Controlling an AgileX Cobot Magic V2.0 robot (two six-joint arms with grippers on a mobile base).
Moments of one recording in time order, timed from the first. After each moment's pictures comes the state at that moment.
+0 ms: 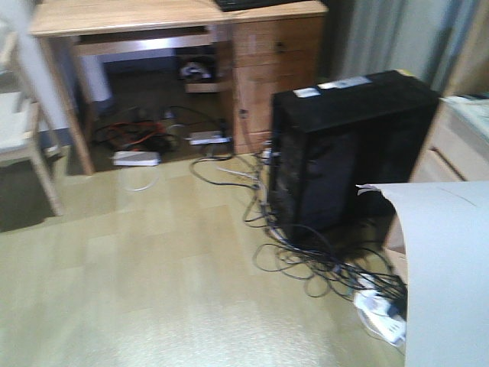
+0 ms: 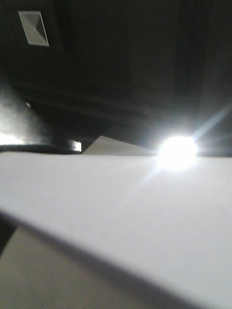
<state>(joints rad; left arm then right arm) -0.58 0.05 -0.69 -0.19 0.76 0.13 0.19 0.04 -0.09 -0.15 -0.75 1.41</state>
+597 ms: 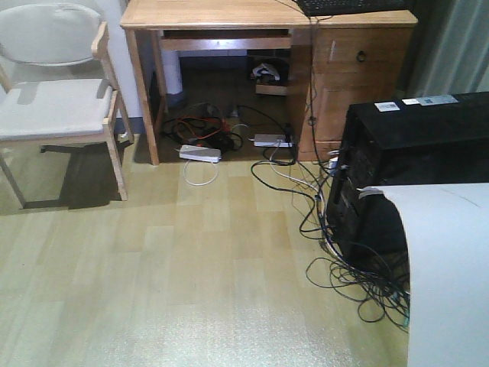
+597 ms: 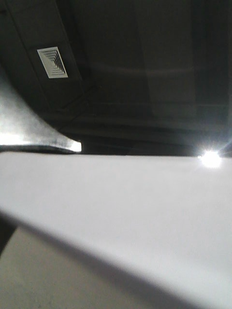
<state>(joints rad) -0.58 0.05 -0.69 -0.19 0.76 0.13 0.19 0.04 -0.09 -0.15 -0.76 1.41</state>
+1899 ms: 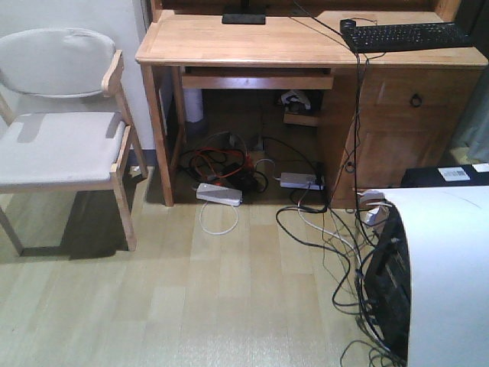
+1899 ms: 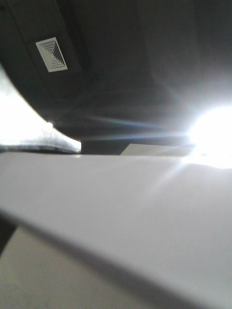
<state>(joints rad) -0.58 0.05 -0.69 -0.19 0.76 0.13 0.19 0.04 -0.09 -0.14 -0.76 1.41</state>
